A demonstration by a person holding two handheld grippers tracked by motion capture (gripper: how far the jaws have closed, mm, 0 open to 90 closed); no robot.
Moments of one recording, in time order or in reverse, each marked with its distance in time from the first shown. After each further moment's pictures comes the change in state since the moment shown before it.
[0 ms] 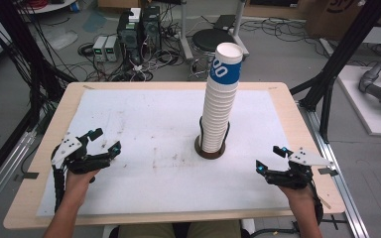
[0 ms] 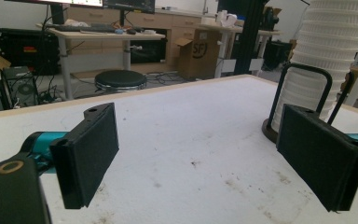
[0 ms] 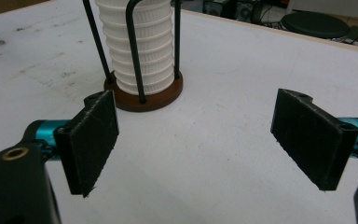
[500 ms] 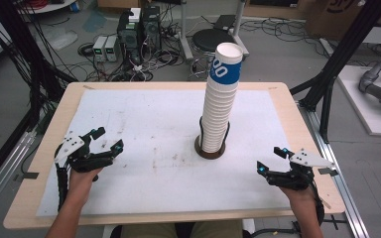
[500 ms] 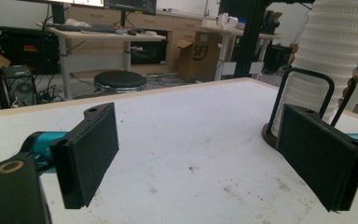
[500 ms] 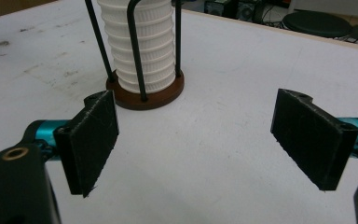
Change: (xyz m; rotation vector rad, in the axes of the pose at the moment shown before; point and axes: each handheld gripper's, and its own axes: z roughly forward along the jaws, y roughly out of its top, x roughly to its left) left arm -0.002 0.001 0.006 -0.015 0.003 -0.016; right arm -0.001 -0.002 -0.004 -0.006 0.006 0.002
